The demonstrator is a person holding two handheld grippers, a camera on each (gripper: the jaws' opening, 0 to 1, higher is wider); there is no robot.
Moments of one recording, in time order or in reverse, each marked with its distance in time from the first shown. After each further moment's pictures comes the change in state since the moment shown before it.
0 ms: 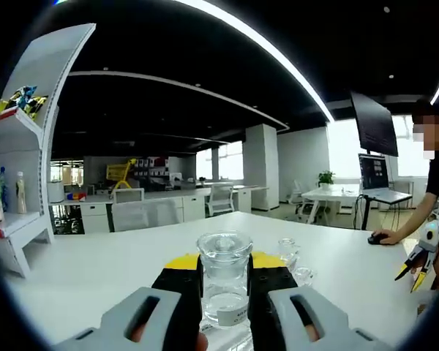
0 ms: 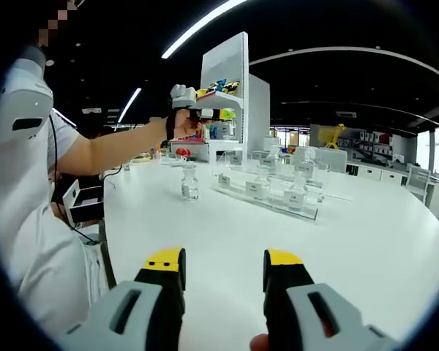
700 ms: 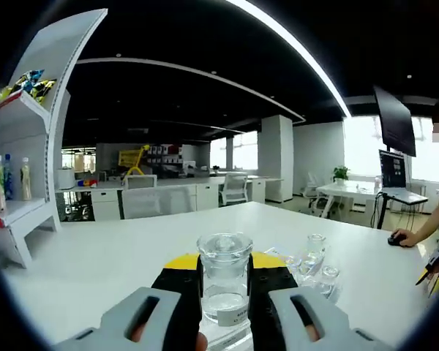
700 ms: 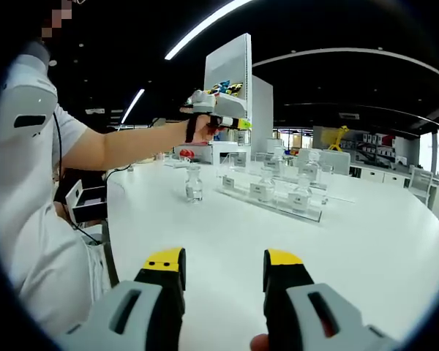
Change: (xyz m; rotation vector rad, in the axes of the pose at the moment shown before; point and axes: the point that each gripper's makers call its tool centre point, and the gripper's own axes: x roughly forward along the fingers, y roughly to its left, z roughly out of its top) left arm 0.041 0.034 -0.020 0.007 0.059 0.112; right arm -0.001 0.007 0.003 -0.009 -0.014 0.022
